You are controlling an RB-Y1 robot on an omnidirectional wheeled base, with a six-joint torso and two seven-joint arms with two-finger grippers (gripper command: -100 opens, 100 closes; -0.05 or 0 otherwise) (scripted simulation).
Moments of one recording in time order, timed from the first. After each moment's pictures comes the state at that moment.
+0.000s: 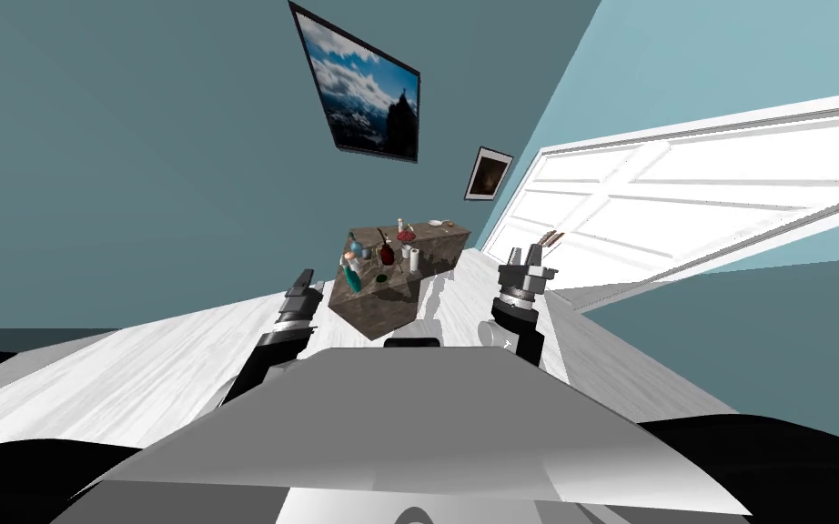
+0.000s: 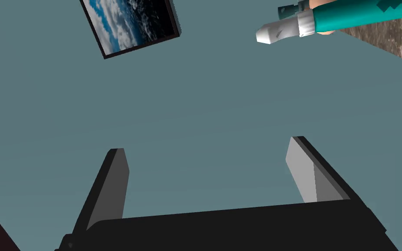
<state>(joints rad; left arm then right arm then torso) 0.75 0.20 0.17 -2.22 0.09 -0.37 -0.06 0.49 0.04 -0.05 -2.36 -0.10 -0.53 0.01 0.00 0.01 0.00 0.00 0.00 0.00</state>
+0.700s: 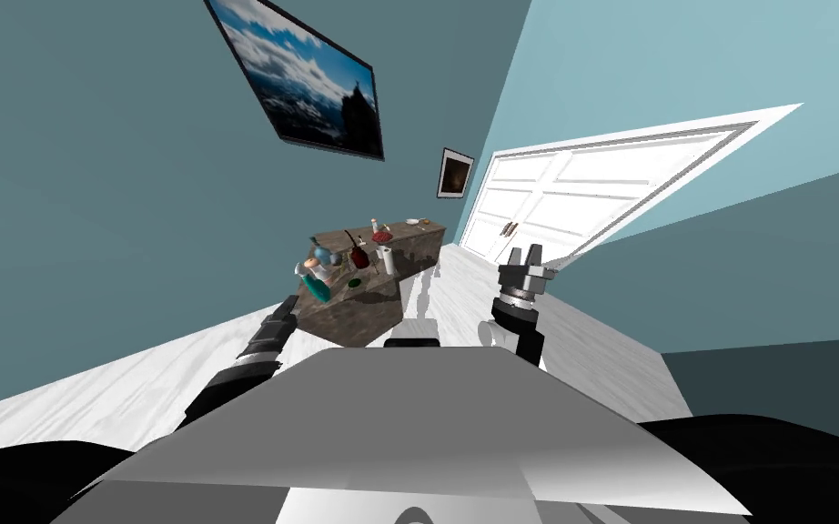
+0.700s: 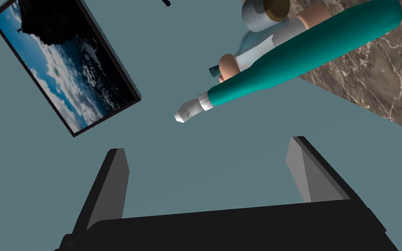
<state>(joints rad) 0.94 0.28 0.28 -2.11 0.07 -0.34 -0.05 0.49 0.04 -0.06 -2.36 -0.10 -0.53 0.01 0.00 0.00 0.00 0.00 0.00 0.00</state>
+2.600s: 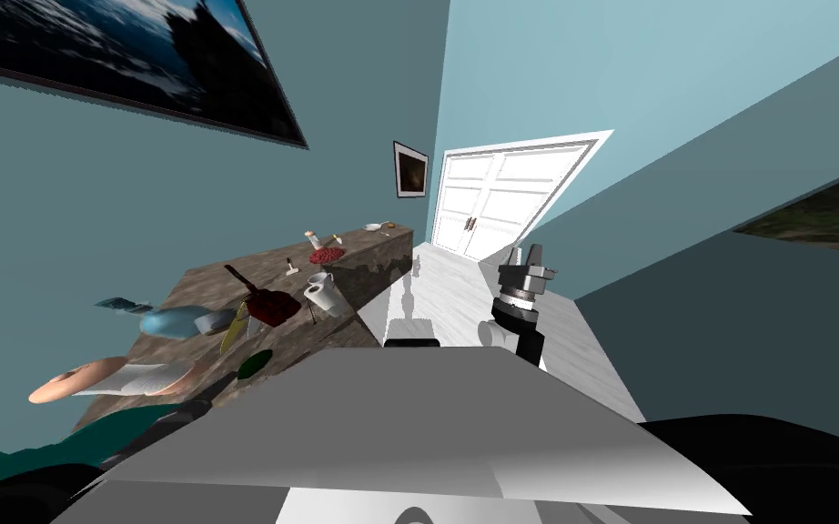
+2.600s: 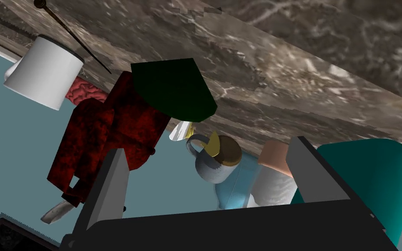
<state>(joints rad) 1.34 0.63 0.37 -1.86 -0.12 -0.25 0.18 0.49 0.04 -0.06 -2.36 -0.10 -0.53 0.01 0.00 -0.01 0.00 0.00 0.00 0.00</state>
